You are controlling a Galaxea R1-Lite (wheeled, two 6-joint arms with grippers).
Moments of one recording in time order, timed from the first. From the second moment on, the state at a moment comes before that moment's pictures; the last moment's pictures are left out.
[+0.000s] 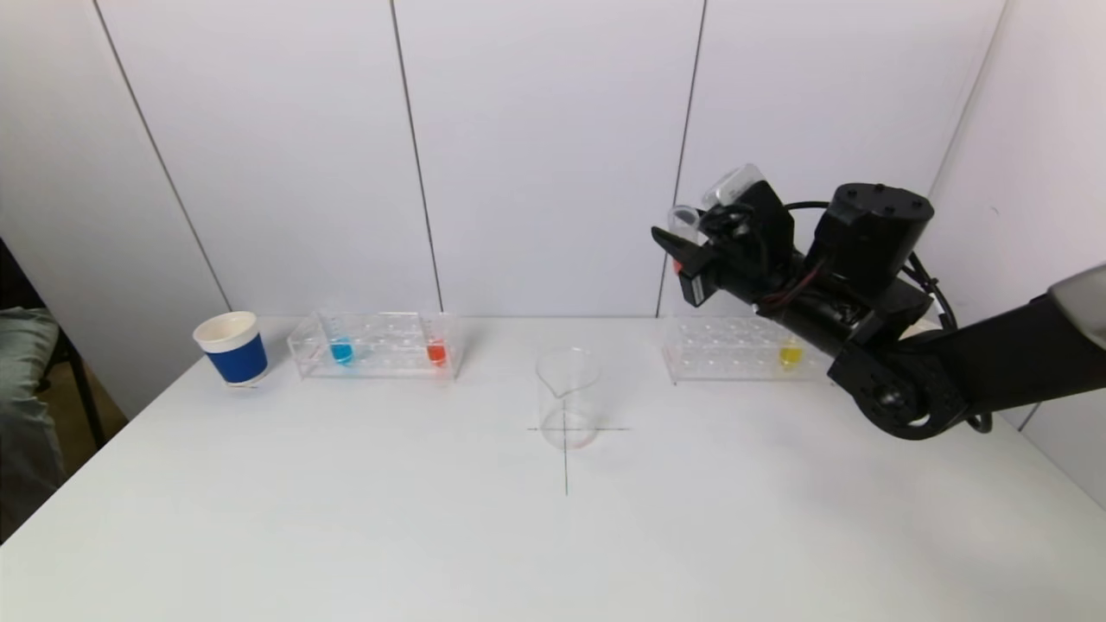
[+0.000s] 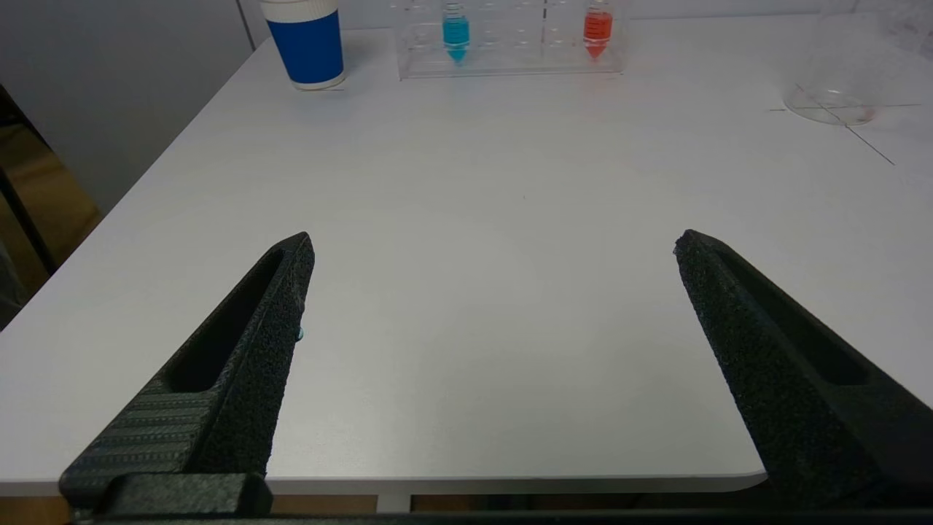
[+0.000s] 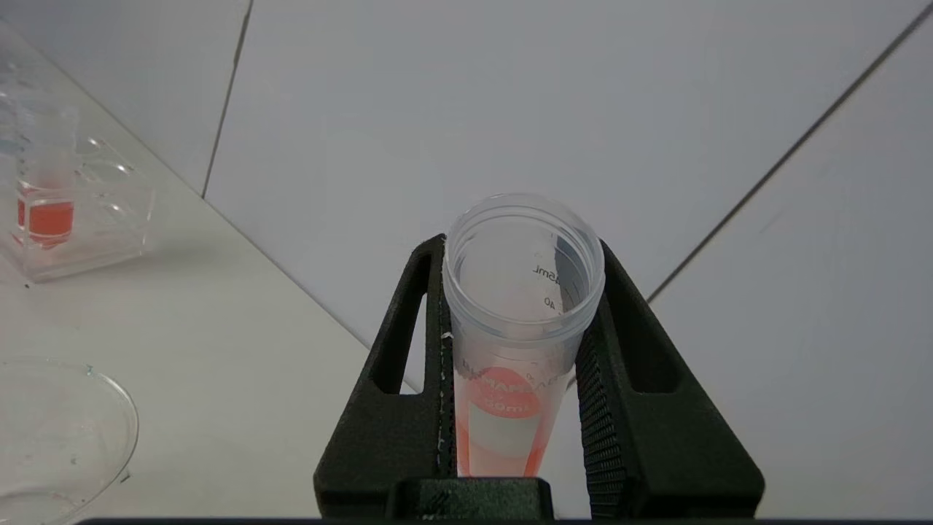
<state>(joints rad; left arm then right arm) 0.00 0.00 -0.04 0.08 0.00 0.01 0.38 2.01 -1.05 -1.09 0.17 -0.47</state>
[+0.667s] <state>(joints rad) 0.00 0.00 -0.04 0.08 0.00 0.01 0.42 2.07 -1.06 -1.09 0.32 -0.67</state>
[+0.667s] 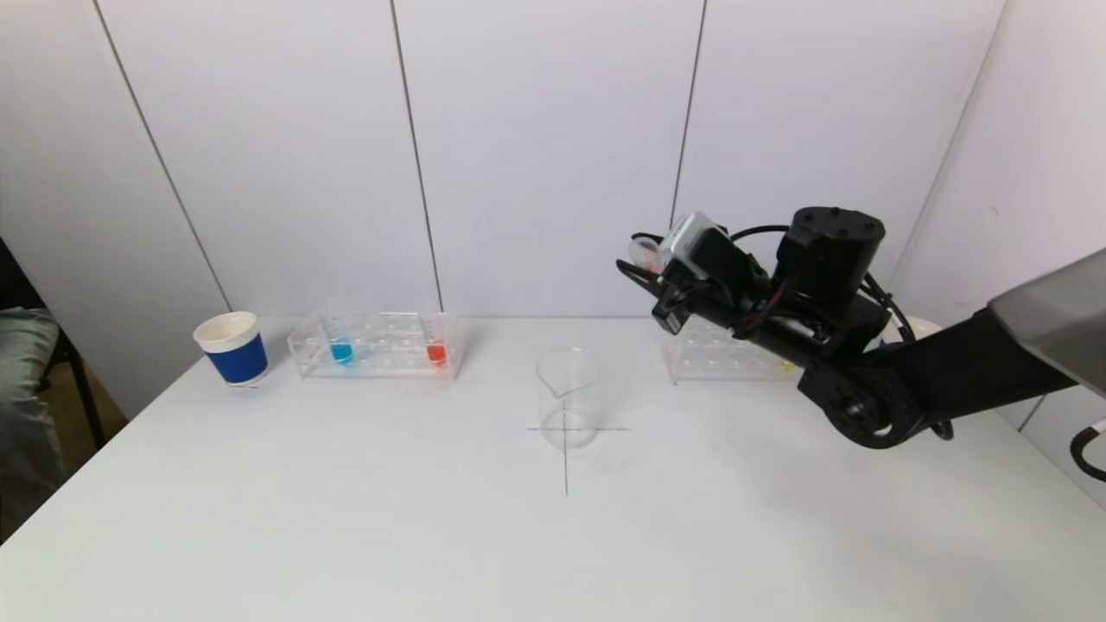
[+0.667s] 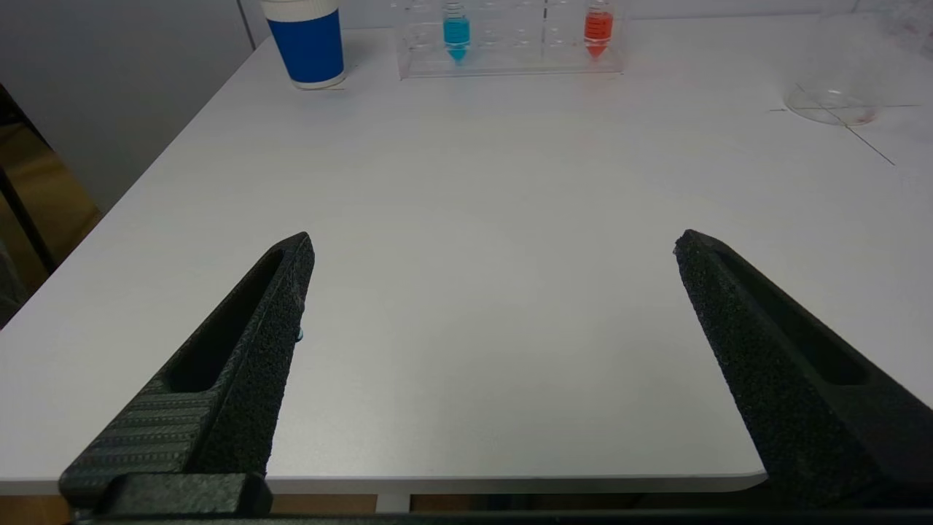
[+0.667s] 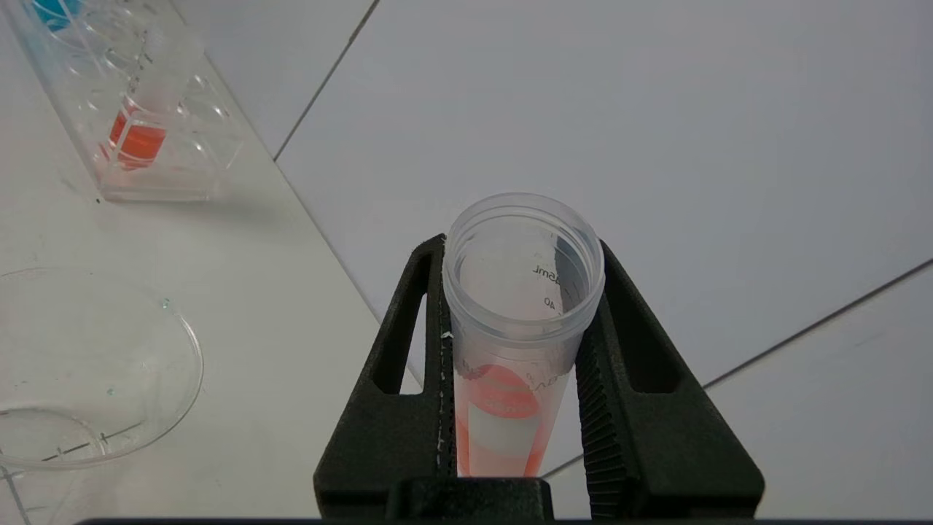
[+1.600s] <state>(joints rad) 0.00 0.00 -0.04 0.08 0.00 0.01 0.48 2.17 -1.07 -1.20 0.36 -0.83</state>
